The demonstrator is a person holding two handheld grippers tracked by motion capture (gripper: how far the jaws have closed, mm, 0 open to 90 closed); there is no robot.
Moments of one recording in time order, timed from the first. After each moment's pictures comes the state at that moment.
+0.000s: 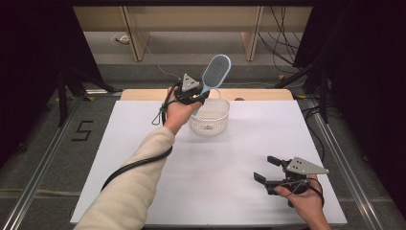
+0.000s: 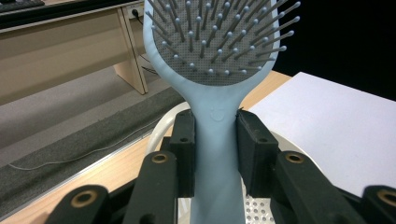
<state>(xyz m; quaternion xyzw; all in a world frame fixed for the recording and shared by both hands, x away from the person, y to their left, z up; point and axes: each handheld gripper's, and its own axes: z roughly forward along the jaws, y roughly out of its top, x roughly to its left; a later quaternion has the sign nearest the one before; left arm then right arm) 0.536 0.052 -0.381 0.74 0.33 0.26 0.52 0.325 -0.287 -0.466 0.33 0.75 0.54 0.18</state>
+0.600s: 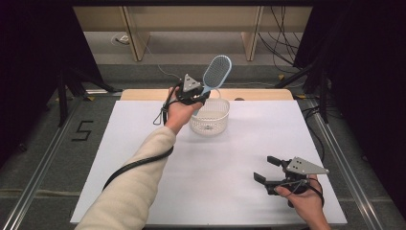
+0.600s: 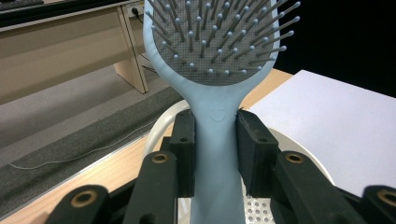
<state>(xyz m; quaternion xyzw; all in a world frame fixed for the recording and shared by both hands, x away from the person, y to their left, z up) 0.539 0.050 -0.384 0.74 0.33 0.26 0.51 0.325 -0.287 -0.466 0.33 0.75 0.54 0.18</state>
